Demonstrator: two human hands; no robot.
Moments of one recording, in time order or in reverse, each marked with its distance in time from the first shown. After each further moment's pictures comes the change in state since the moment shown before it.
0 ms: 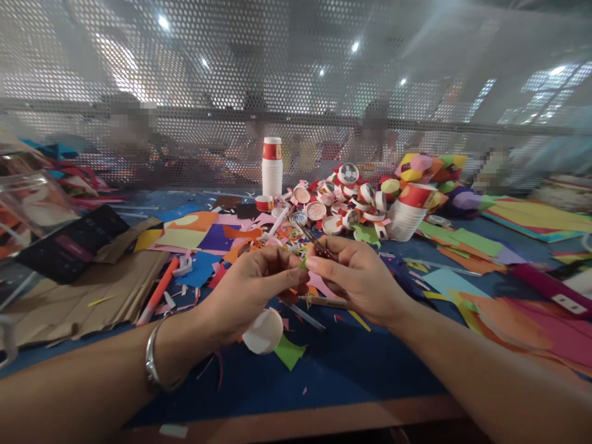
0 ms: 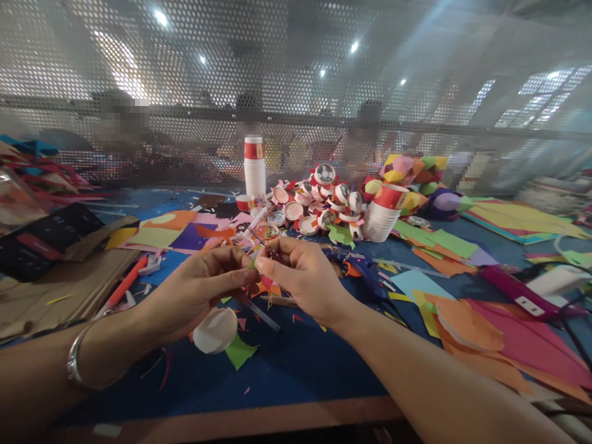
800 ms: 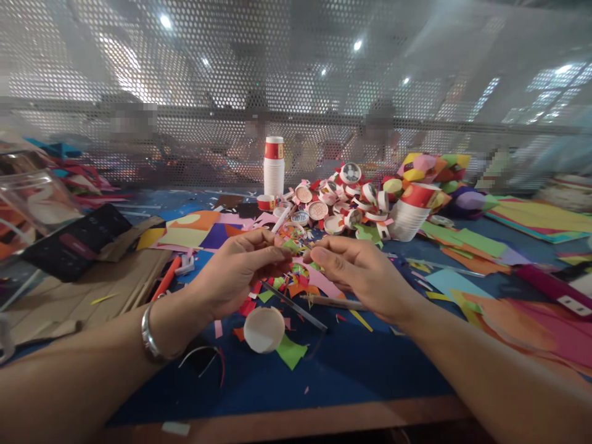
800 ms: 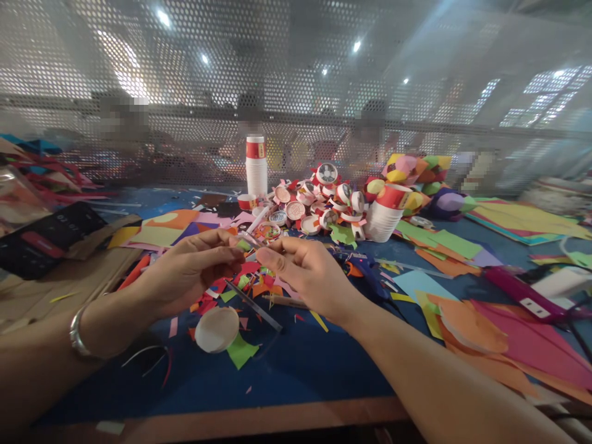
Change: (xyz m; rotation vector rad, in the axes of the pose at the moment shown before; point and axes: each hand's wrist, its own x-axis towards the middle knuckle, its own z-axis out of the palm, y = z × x) left_hand 0.009 0.012 -0.020 -0.124 0.145 -0.004; right_hand -0.001 -0.006 -0.008 -0.238 -0.039 -0.018
